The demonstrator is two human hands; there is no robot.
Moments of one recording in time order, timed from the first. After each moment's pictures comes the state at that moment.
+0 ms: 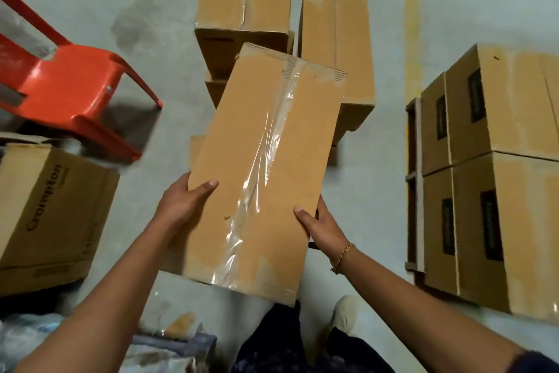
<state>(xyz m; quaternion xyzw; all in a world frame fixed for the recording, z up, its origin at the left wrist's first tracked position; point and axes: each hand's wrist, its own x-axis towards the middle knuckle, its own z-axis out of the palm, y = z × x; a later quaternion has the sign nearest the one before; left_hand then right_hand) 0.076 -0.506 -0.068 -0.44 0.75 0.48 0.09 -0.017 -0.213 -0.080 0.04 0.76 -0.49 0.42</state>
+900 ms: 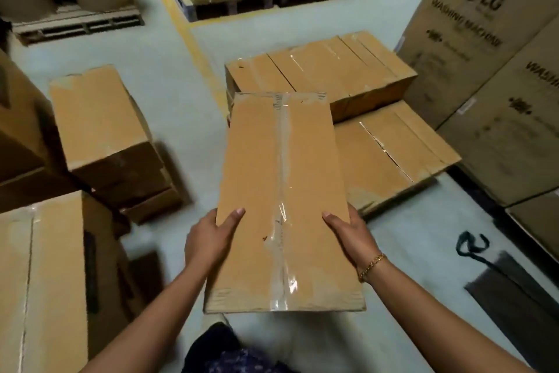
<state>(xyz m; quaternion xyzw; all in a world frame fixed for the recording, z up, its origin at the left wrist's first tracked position) 0.013 0.051 -0.003 -0.14 0.89 0.41 0.14 0.065 0.330 0.021 0.30 0.75 -0.58 0.08</state>
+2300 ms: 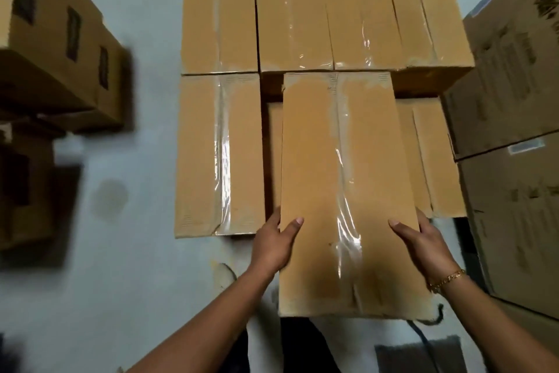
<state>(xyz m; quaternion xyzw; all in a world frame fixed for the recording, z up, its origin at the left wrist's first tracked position) -0.142 0.702 -0.138 -0.31 0.72 0.57 0.24 -0.198 1.001 -0.120 0.27 0.77 -0.52 0.26</state>
